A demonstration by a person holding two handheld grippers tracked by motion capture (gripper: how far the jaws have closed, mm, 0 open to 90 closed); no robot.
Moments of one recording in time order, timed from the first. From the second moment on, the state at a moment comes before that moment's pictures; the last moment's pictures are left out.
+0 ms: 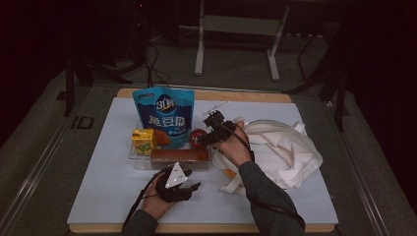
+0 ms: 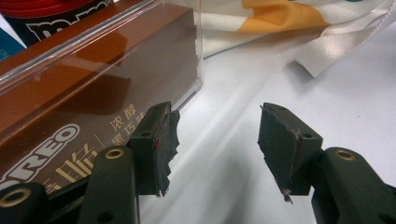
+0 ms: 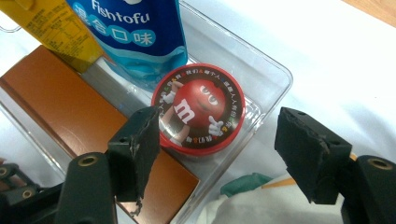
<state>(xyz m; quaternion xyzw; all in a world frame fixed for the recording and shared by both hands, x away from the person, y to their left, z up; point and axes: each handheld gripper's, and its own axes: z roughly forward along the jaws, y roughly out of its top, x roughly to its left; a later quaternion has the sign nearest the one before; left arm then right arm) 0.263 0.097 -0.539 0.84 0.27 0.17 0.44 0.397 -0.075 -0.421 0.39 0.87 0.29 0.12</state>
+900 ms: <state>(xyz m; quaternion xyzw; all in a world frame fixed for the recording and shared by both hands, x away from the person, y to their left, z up) 0.264 0.097 -0.539 0.84 0.27 0.17 0.44 0.370 -0.125 -0.404 0.37 0.86 0.32 0.12</state>
